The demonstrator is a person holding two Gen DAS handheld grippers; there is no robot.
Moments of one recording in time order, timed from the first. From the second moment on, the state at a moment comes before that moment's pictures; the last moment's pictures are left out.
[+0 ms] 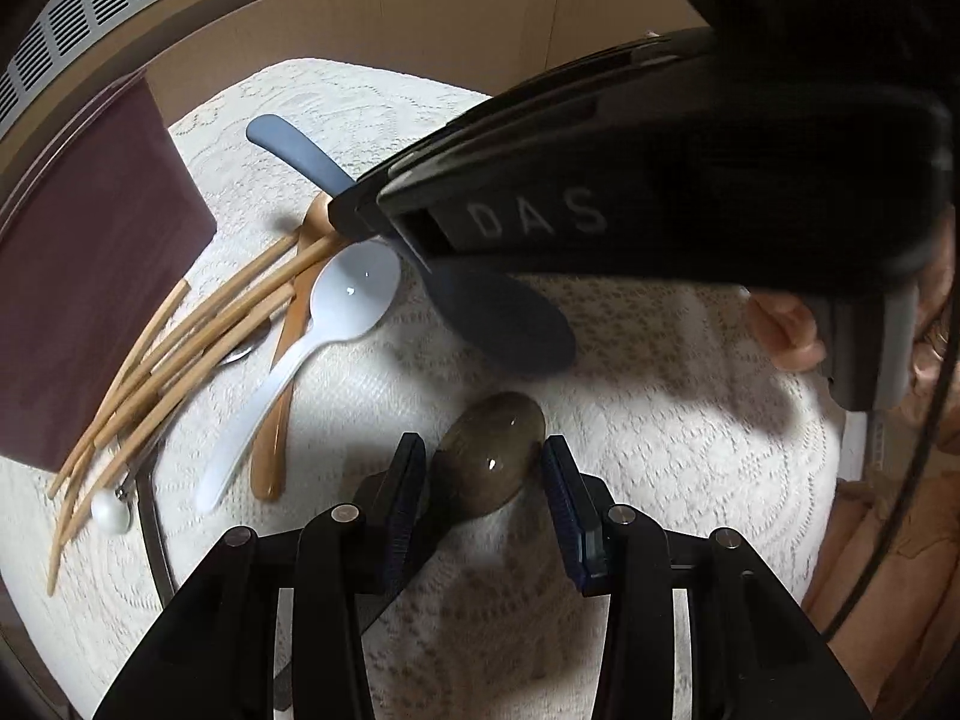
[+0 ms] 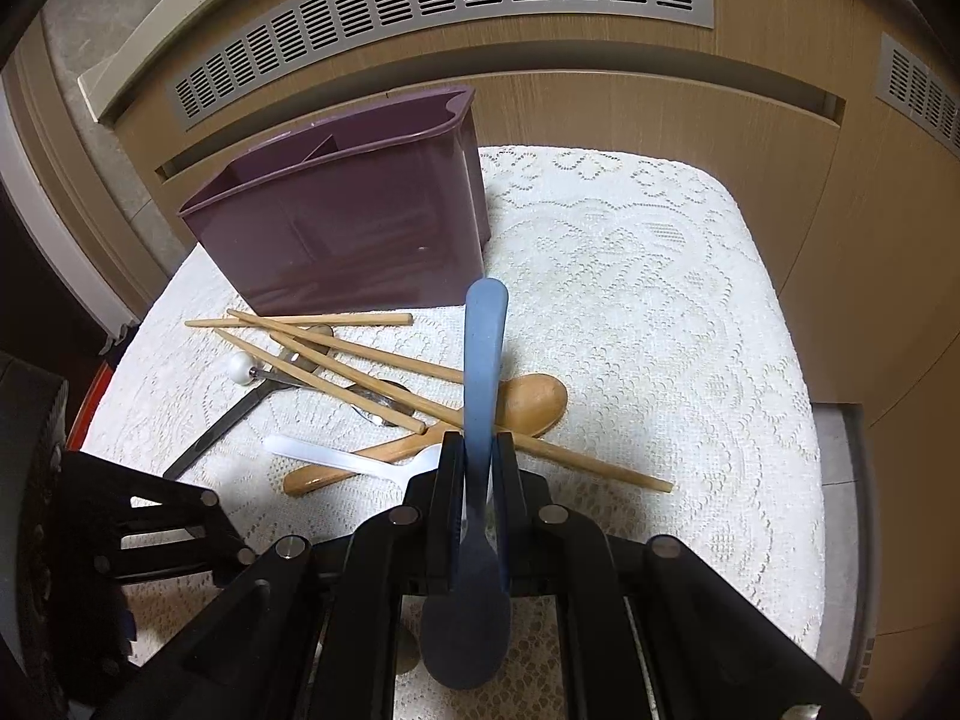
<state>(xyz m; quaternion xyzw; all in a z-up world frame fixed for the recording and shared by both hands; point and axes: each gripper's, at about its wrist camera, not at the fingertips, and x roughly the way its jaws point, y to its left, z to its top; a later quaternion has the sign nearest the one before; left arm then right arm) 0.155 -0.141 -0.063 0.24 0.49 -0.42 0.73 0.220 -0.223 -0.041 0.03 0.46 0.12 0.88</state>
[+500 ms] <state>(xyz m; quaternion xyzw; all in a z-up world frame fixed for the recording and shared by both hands) 0.162 -0.046 -0.043 0.11 0.45 -0.25 0.85 0.207 -0.222 -0.039 0.03 0.46 0.16 0.87</state>
